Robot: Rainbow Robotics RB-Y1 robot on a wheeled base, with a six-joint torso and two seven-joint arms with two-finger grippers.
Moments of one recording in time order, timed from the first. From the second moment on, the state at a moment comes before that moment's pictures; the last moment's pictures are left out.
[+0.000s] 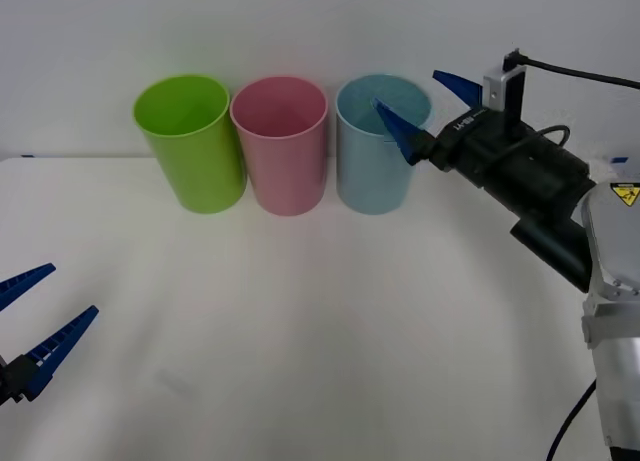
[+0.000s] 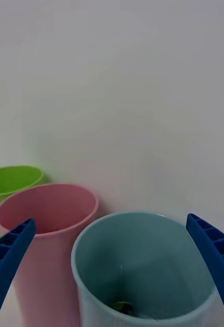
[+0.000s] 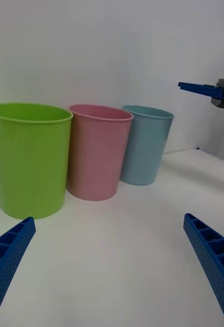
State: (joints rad) right arm -0.39 -0.20 -0.19 -1.58 1.59 -0.76 -0.26; left arm 0.35 0.40 0.52 -1.66 -0.96 -1.22 0.00
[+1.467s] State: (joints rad) right arm 0.28 -0.43 -0.38 -1.80 1.23 -1.17 0.09; left arm 0.35 0.40 0.52 -1.66 -0.96 -1.22 0.00
